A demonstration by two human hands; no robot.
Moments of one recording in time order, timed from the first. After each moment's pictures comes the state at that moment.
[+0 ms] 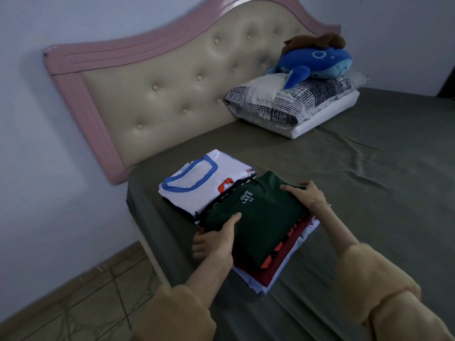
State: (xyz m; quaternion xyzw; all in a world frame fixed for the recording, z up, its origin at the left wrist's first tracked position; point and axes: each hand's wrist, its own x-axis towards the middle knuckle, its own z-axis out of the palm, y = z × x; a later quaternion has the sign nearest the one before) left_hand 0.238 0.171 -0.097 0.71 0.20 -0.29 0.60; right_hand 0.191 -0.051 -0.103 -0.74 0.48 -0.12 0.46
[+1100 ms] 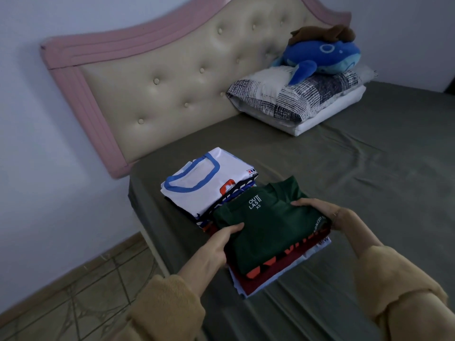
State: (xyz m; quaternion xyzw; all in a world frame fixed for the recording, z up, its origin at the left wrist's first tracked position) left_hand 0.251 0.179 -0.091 0.58 0.12 -0.53 0.61; right_hand 0.155 -0.066 -0.088 -0.65 0.39 0.13 0.64
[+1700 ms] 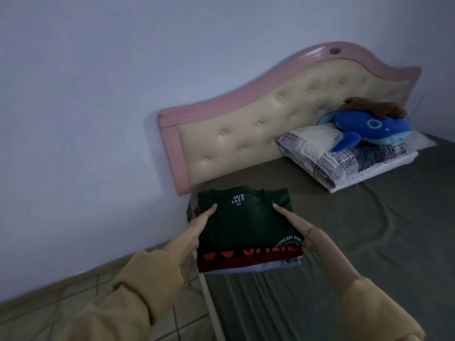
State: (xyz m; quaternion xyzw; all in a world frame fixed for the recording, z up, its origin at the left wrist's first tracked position) left_hand 0.307 0.282 0.128 0.64 0.14 -0.34 0.68; right_hand 0.220 0.043 0.129 -0.58 0.31 0.14 0.74
